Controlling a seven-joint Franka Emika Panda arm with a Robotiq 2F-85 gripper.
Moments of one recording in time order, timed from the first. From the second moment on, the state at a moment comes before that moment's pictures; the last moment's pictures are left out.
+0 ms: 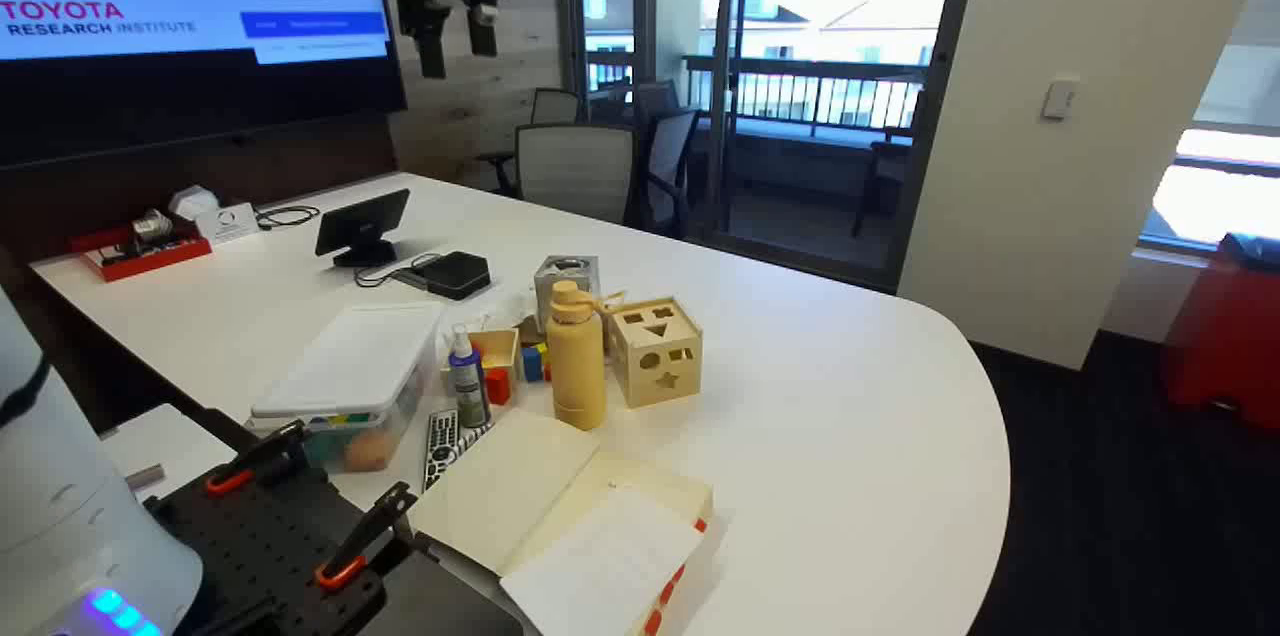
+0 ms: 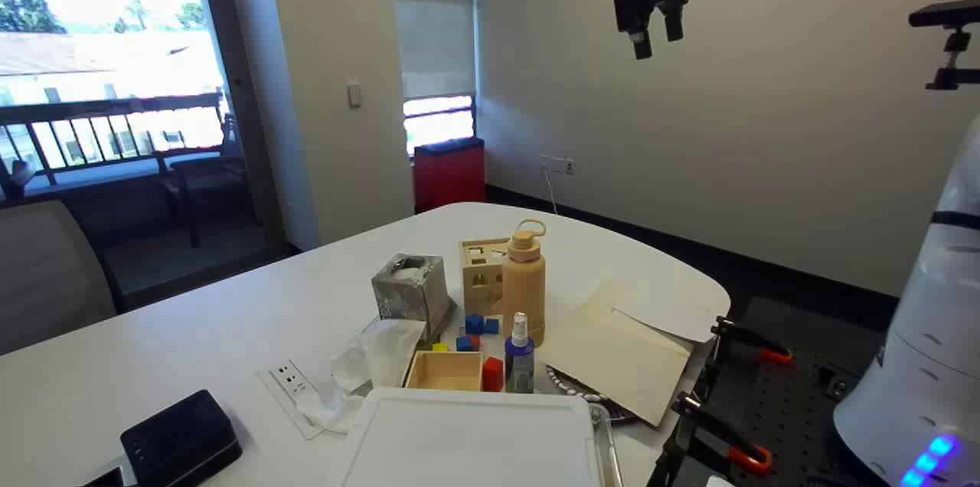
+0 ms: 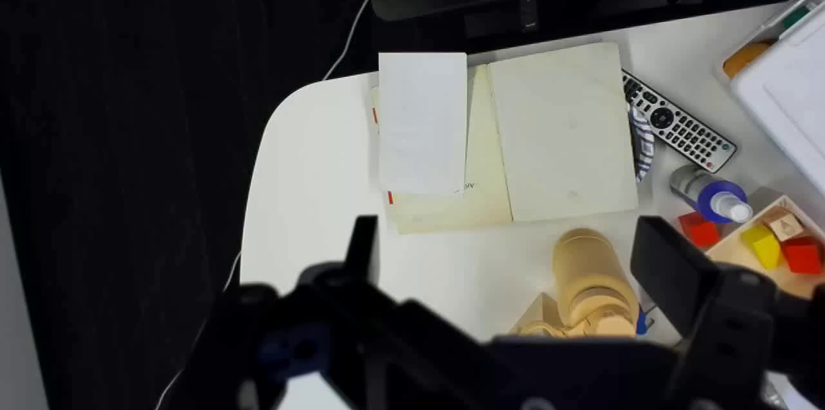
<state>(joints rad) -0.15 -0.40 -0.01 -2.11 -0.26 1.54 0.03</state>
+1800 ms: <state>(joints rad) -0.07 0.16 0.08 -2.79 0.11 3.09 0.62</state>
